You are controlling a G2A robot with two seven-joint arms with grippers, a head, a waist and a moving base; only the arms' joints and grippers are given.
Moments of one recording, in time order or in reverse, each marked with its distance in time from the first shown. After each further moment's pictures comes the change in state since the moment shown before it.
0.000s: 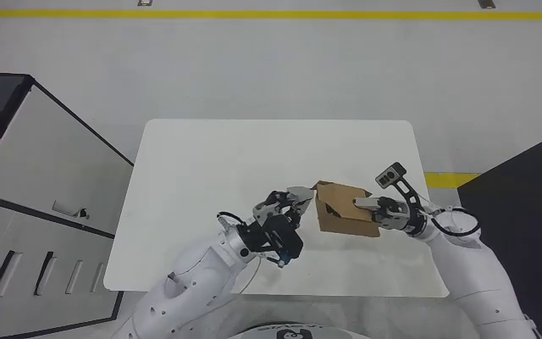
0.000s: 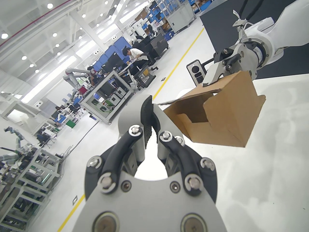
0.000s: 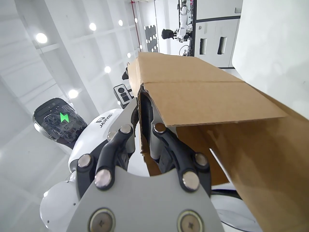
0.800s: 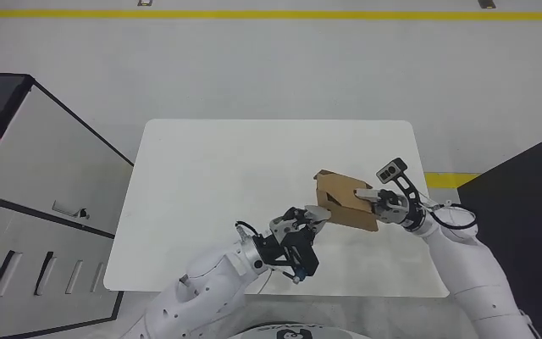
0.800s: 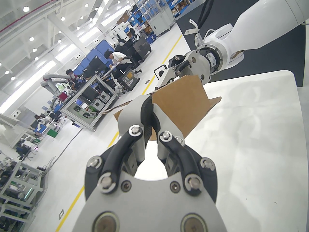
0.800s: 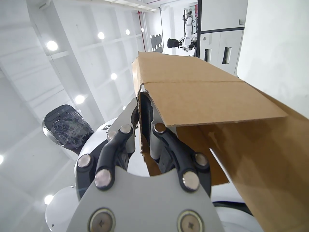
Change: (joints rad) left arm -0.033 -0.013 0.103 0.057 0.022 -0.053 0.006; right arm 0.031 -0.012 -0.019 0.031 0.023 -0.005 -0.020
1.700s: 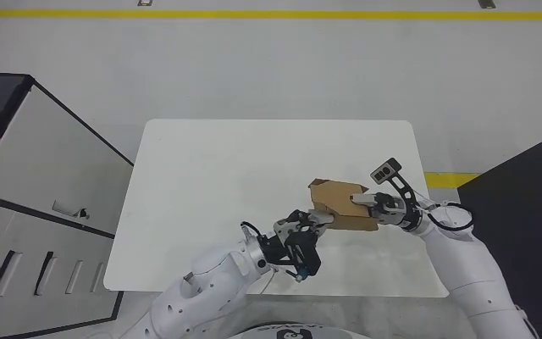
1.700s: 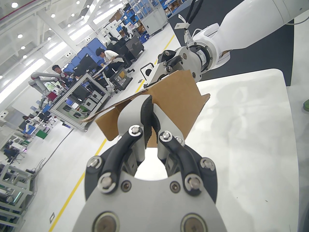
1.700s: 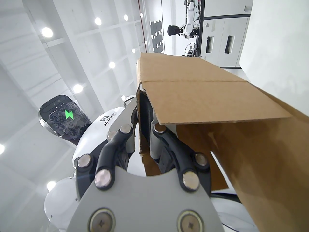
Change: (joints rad) left arm -0.022 -0.006 0.020 0.040 -0.027 -0.020 0.013; right arm 0.031 -0.007 -0.026 0.015 -0.009 -0.007 0.064
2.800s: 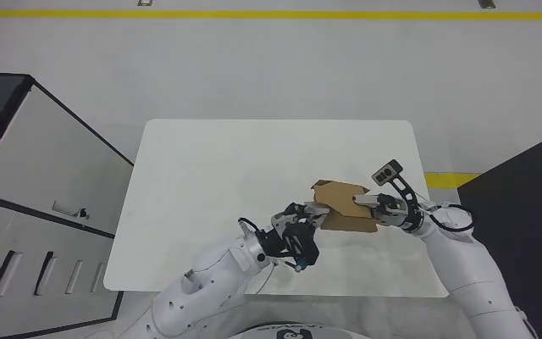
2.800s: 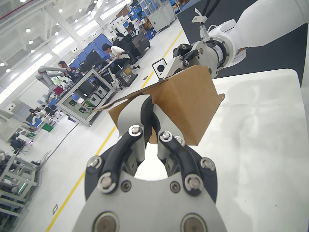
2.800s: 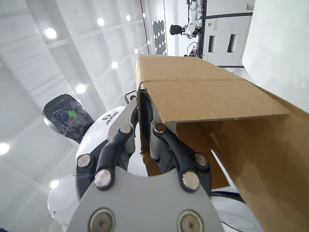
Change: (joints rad) left arm -0.012 -0.007 -0.010 0.015 -0.014 0.045 -0.024; right arm -0.006 -0.003 0.007 0.021 0.018 -0.001 0.018
